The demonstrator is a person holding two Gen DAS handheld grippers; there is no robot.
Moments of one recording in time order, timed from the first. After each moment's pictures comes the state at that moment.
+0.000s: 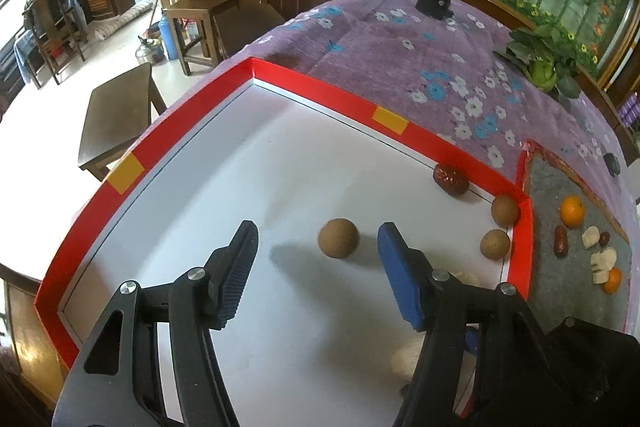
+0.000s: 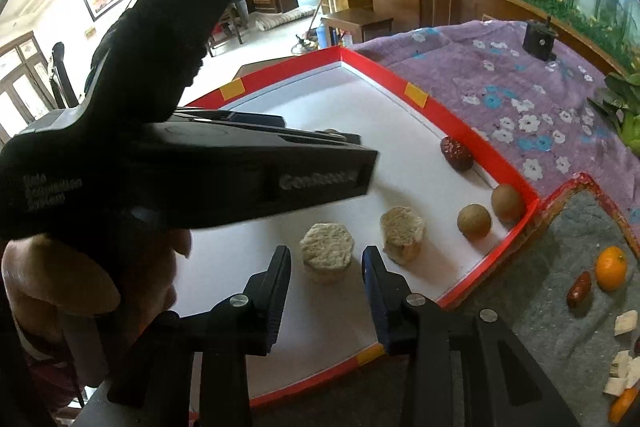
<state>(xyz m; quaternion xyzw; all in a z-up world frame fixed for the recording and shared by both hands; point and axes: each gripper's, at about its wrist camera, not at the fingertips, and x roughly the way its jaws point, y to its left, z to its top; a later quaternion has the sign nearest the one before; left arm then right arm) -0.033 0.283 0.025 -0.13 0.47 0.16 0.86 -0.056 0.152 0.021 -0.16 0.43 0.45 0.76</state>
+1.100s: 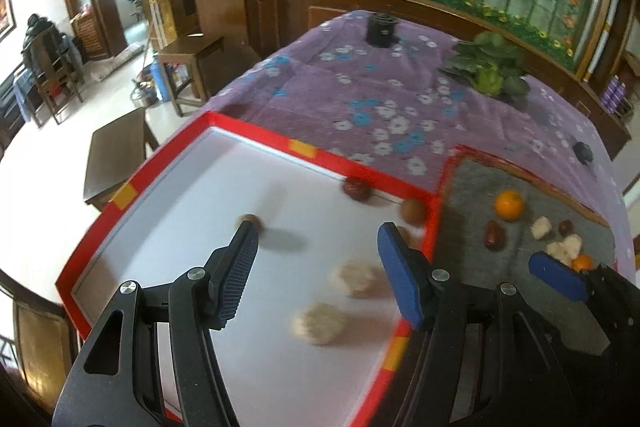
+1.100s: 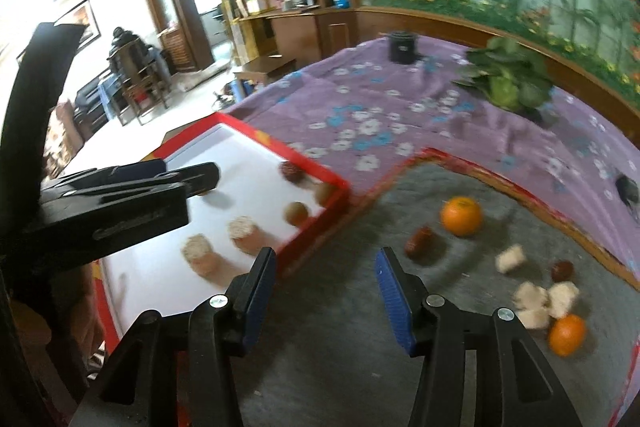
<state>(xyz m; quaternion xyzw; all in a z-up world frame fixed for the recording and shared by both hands) -0.049 0.200 0.073 -0.08 0.42 0.14 0.89 -0.029 0.036 0.057 -0.08 0.40 0.32 0.86</state>
